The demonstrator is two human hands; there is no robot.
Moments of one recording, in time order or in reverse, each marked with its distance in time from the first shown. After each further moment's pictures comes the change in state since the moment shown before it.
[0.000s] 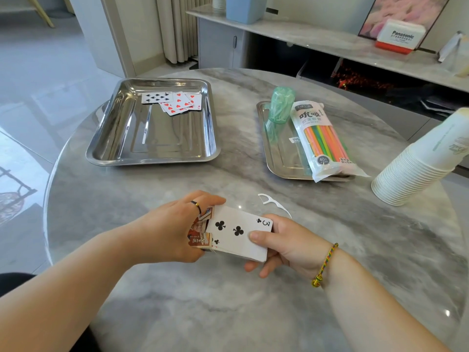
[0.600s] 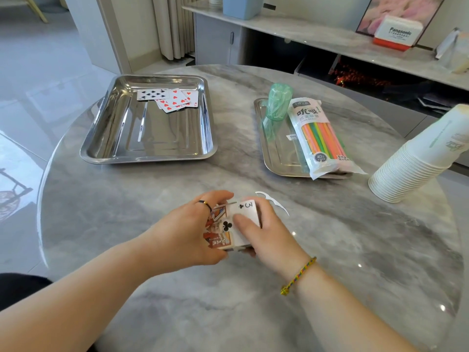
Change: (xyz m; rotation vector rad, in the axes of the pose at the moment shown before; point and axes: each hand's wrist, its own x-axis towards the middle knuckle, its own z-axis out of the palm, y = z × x) left_hand 0.004 0.021 0.016 -0.173 0.095 -0.083; right_hand 0.015 0.002 0.029 -0.180 0.404 -0.197
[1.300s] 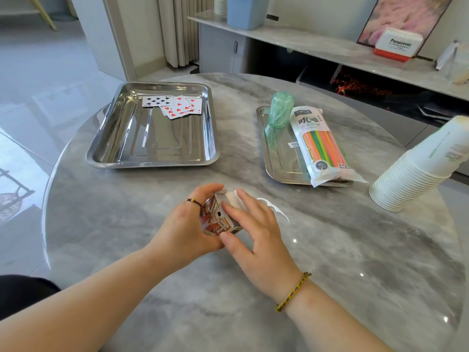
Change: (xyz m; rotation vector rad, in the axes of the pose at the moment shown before) left_hand 0.006 -0.007 0.013 -0.417 0.286 0.008; right_hand 0.002 0.016 0.009 -0.544 0.137 -0.497
